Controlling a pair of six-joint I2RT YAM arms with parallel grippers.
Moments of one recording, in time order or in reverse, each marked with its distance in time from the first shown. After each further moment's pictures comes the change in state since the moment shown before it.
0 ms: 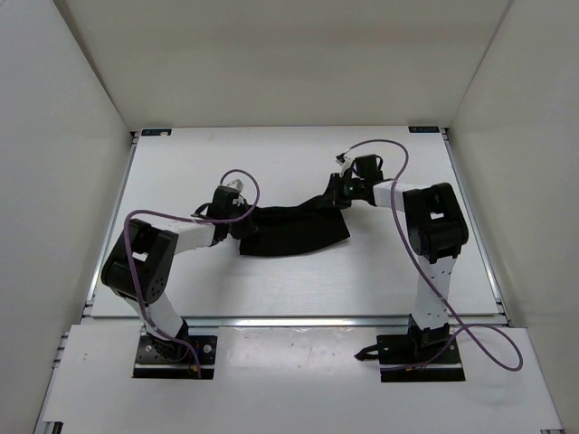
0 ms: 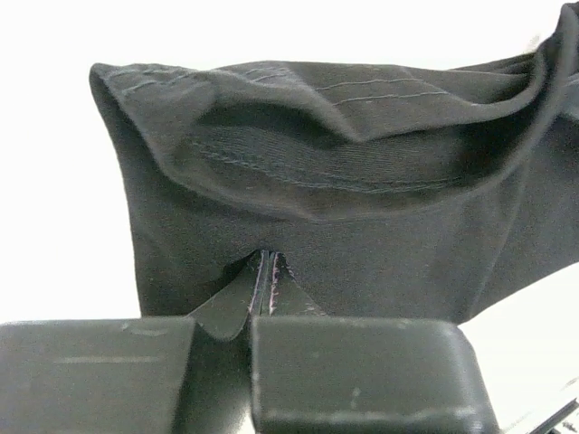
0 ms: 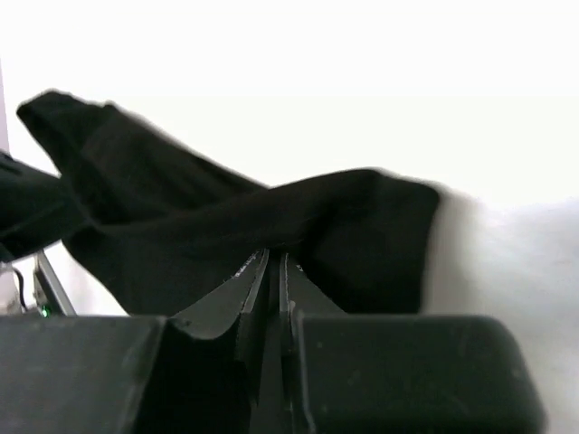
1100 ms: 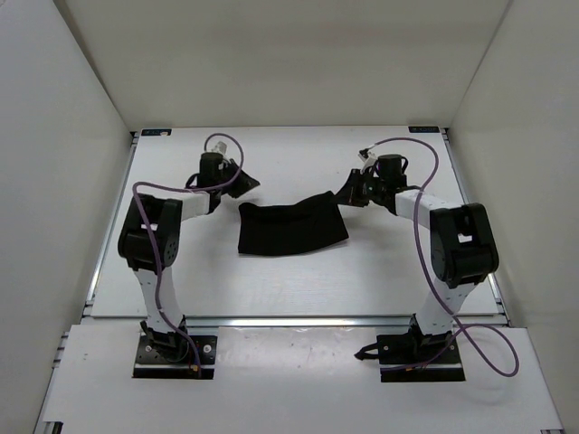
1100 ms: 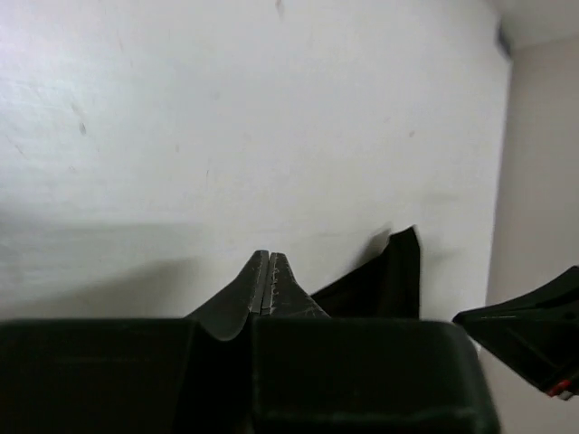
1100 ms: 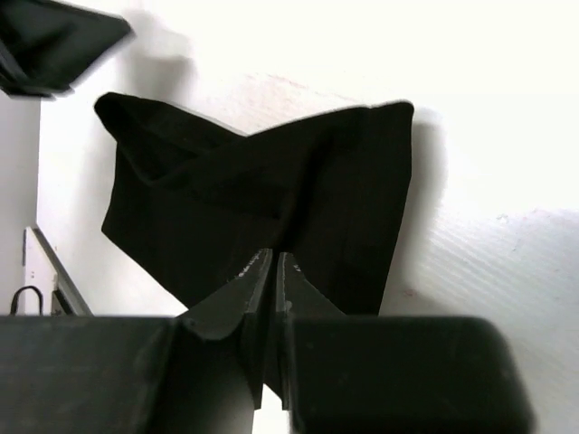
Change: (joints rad) left arm 0.155 0.288 0.327 0.201 0.163 -0.157; right arm -0.071 -0.262 -0.203 0.067 0.043 0.055
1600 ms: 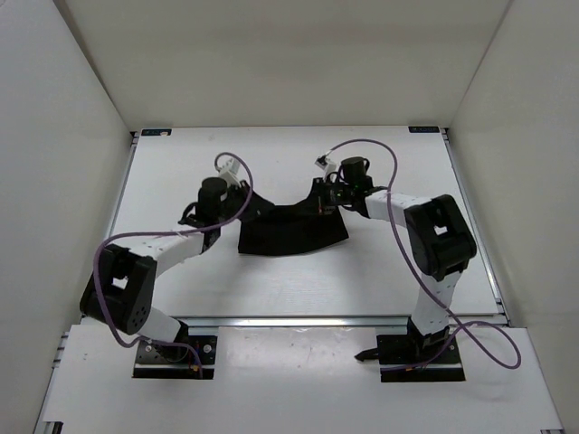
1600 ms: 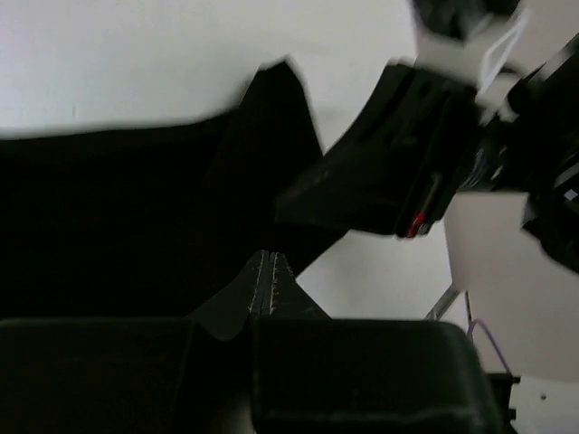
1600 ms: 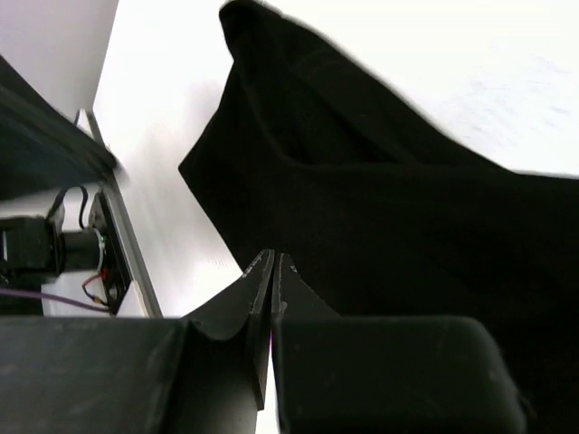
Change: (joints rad) left arm -0.138 -0.488 -0.350 0.070 0.026 0.036; right arm 0.190 0.084 0.069 0.073 -0.161 -0.012
